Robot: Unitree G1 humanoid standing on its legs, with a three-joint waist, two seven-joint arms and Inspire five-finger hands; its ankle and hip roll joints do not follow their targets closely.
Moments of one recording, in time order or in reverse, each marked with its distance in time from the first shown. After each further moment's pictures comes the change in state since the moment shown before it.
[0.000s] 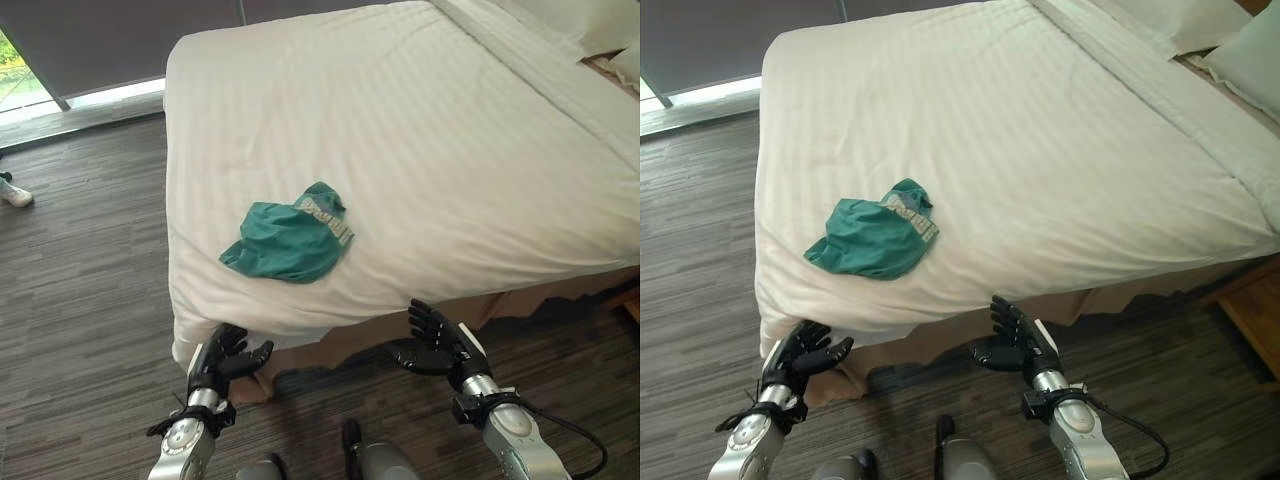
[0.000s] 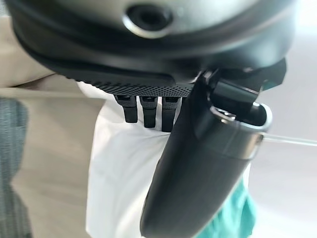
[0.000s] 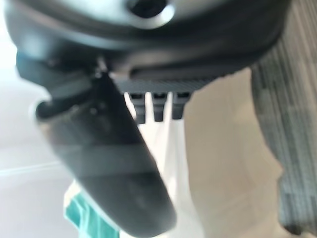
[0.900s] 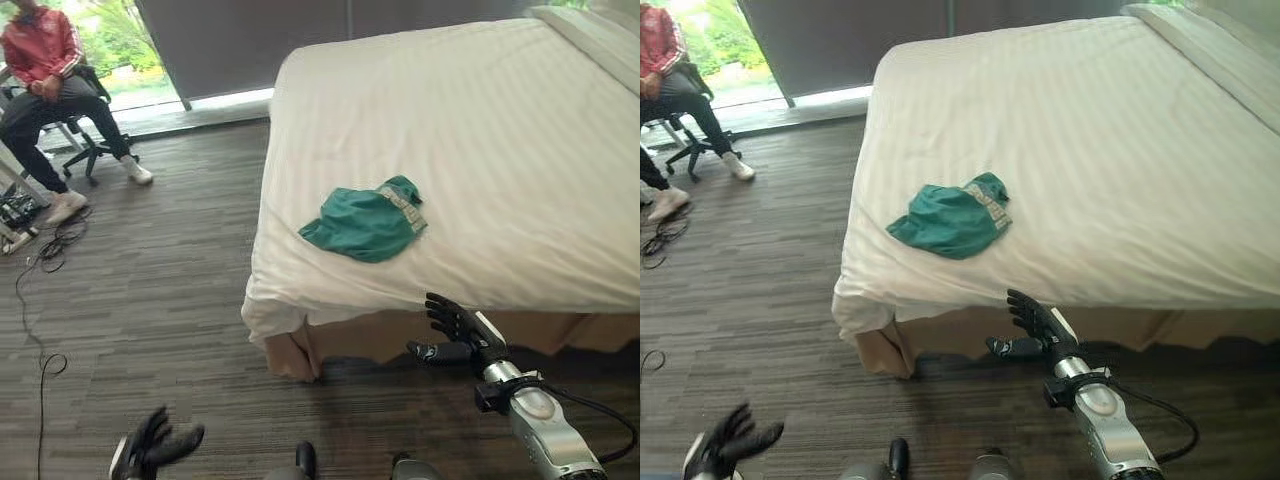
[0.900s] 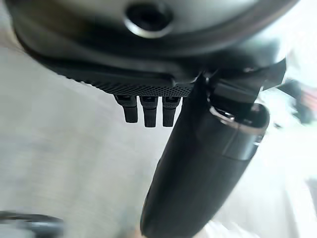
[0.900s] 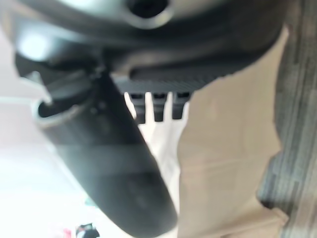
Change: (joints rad) left arm 0.384 -0.065 0.414 0.344 0.045 0.110 -0.007; right arm -0.080 -0.112 0.002 0.044 -0.041 0.062 0.039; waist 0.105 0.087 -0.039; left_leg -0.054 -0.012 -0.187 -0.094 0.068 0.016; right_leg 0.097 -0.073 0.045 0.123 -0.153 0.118
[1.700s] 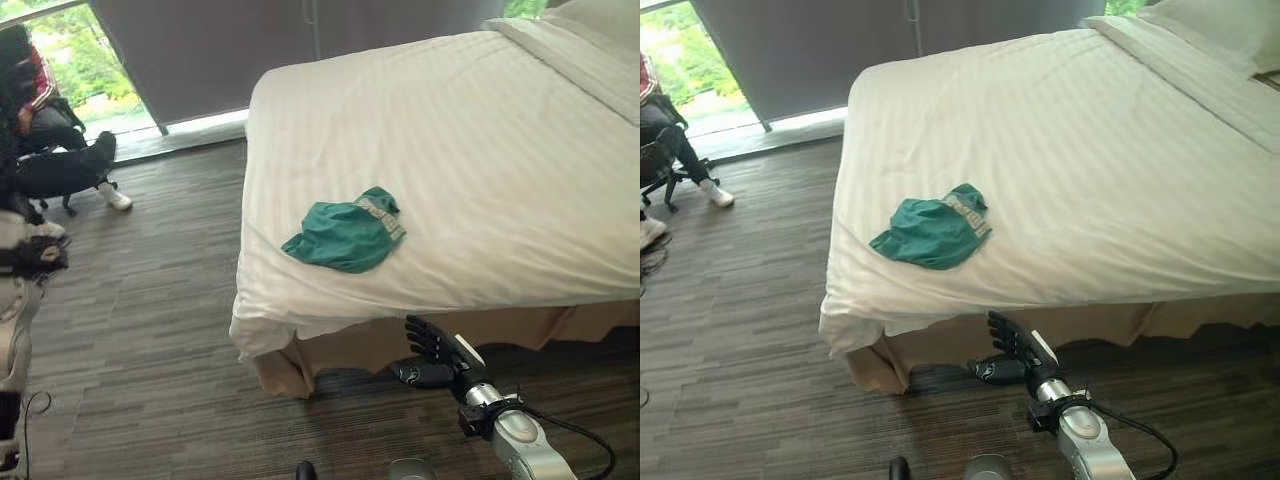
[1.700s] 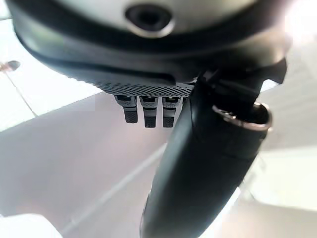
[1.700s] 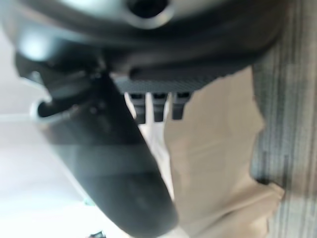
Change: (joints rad) left arm -0.835 0.812 -0.205 -0.498 0.054 -0.237 0.117; right arm 0.088 0.080 0.045 -0.030 -0.001 -0.003 0.024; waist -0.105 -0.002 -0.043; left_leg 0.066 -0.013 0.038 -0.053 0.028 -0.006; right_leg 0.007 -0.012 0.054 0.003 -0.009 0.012
